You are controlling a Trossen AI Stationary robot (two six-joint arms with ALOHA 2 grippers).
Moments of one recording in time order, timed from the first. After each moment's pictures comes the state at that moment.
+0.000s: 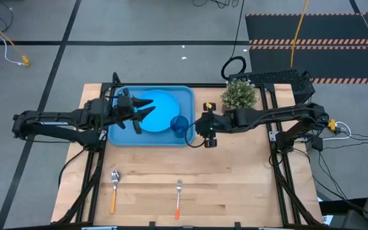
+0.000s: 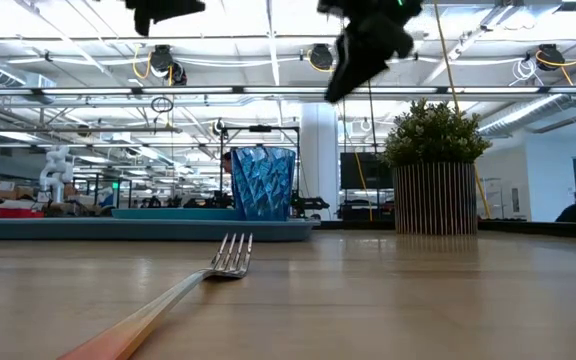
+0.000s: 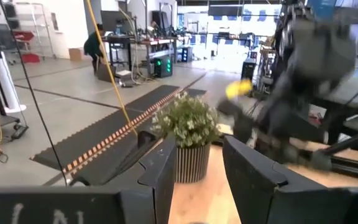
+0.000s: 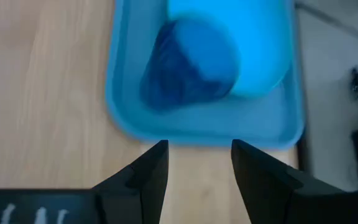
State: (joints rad) left arm 0.05 0.82 0.71 0.10 -0.29 -0.04; right arm 0.03 1.54 1.29 -0.67 0.34 -0.24
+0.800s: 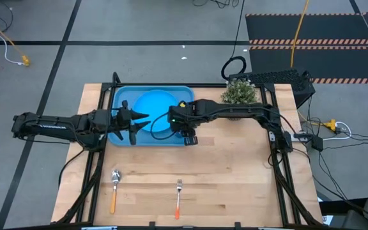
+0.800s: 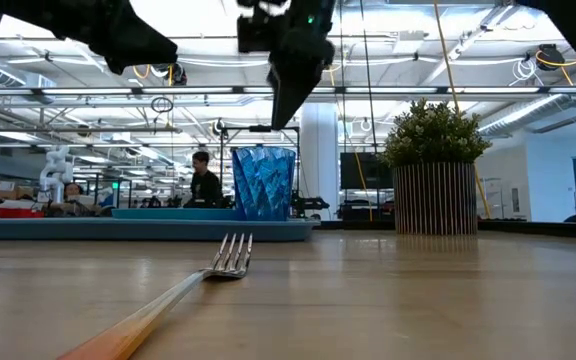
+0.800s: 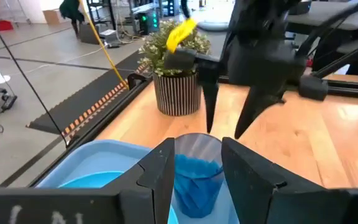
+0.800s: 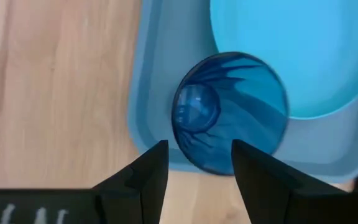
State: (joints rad) left arm -0.01 0.67 0.52 -0.06 -0.29 -0.04; right arm -0.06 2.08 1.99 -1.14 0.10 -0.25
